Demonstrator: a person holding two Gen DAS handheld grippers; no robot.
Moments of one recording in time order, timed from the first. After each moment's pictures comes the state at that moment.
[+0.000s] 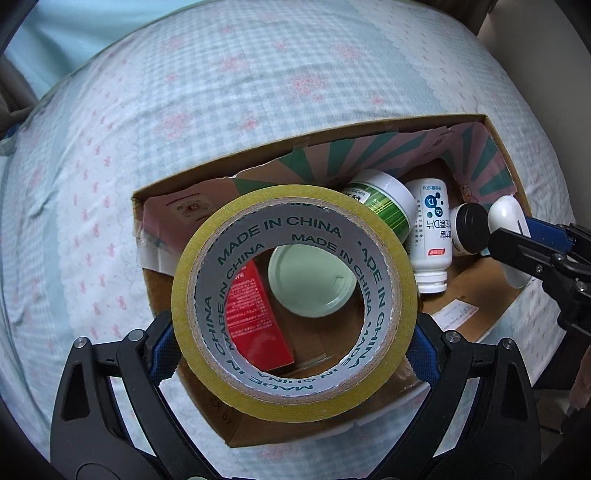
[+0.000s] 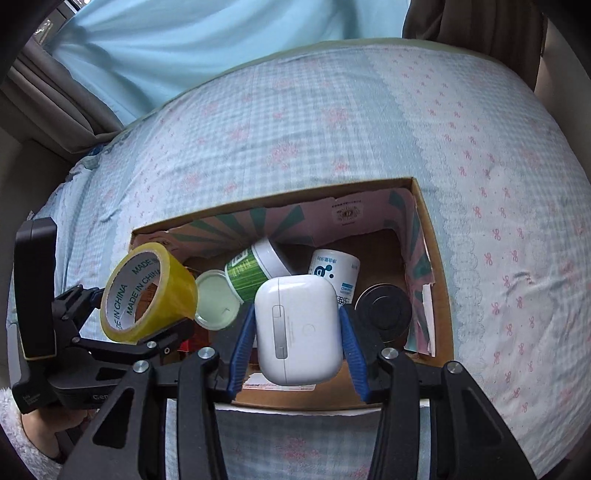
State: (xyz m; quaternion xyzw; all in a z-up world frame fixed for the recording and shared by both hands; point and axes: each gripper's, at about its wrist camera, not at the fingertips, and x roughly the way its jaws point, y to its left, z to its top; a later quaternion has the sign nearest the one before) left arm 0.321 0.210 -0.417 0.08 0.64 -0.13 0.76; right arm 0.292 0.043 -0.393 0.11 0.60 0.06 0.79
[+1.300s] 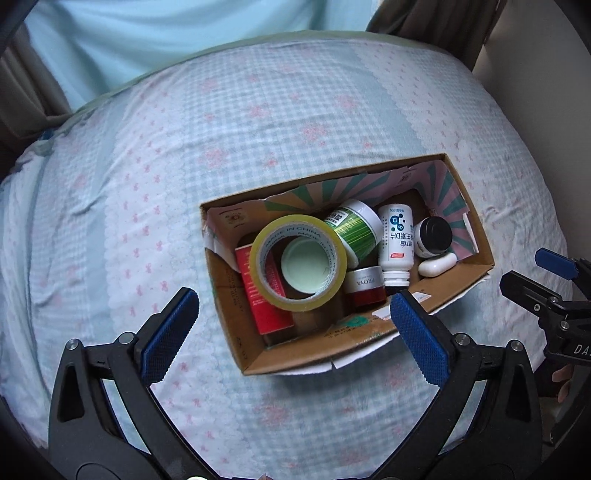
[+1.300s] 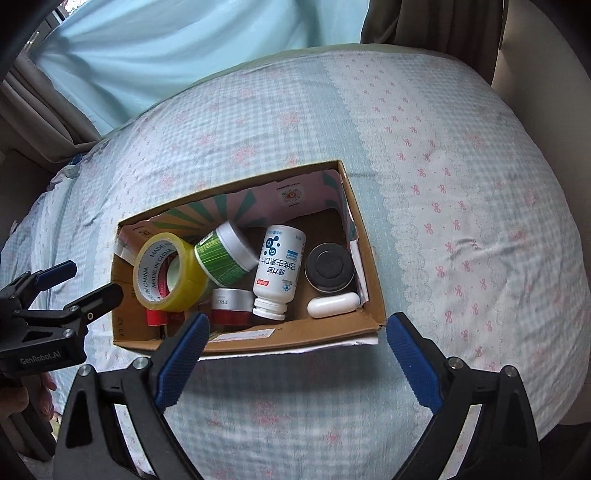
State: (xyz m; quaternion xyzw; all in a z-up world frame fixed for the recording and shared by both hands) left arm 0.272 0.224 -0.317 0.07 0.58 -0.10 0.80; right arm 0.238 0.016 -0.347 0.10 0.59 0.00 0.80
